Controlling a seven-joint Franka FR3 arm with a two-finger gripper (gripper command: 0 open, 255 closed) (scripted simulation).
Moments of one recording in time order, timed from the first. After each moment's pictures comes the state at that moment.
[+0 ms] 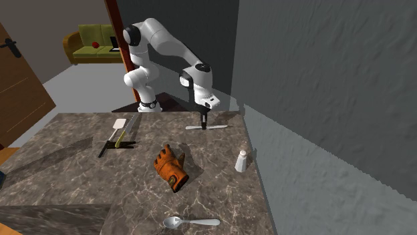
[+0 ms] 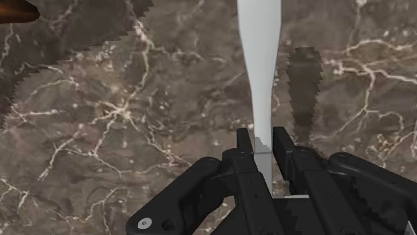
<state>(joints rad) 0.20 0.19 -0.06 -1.98 -0.01 2.18 -0.76</state>
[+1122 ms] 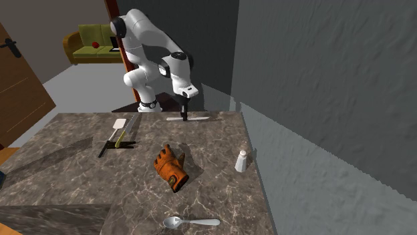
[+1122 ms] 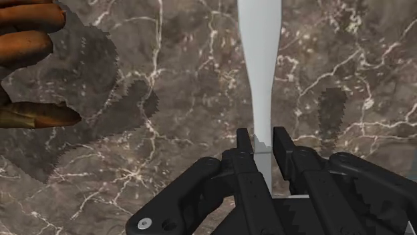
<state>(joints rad) 0.15 -0.12 -0.11 -2.24 -0.04 2.14 -0.85</state>
